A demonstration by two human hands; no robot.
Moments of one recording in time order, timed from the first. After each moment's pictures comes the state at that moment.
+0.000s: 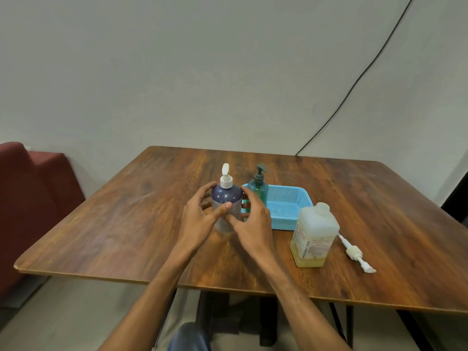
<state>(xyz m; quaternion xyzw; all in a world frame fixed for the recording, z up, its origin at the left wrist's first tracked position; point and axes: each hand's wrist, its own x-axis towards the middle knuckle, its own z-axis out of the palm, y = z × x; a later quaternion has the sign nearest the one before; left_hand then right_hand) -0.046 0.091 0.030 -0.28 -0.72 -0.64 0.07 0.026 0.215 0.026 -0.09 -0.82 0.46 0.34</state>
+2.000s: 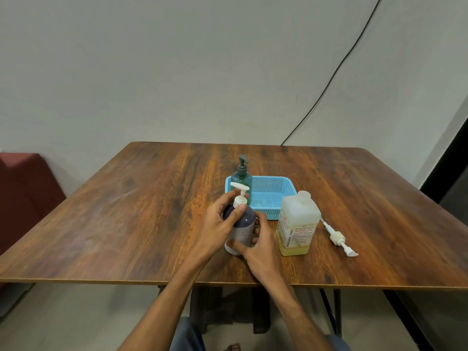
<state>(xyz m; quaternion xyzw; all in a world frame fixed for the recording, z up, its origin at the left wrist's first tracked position) 0.001 0.141 0.025 -0.37 -0.67 -0.64 -0.04 0.080 0.245 -0.037 -0.18 -0.80 0.49 0.28</state>
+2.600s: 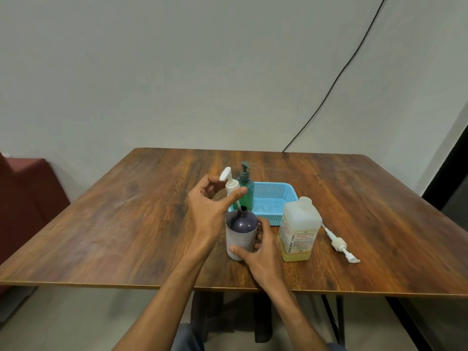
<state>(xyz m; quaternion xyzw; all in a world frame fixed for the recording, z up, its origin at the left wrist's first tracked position) 0.004 0.140 0.070 -0.25 -0.60 -0.76 0.10 0.084 0.245 -0.036 -0.18 -0.80 0.49 0.29</state>
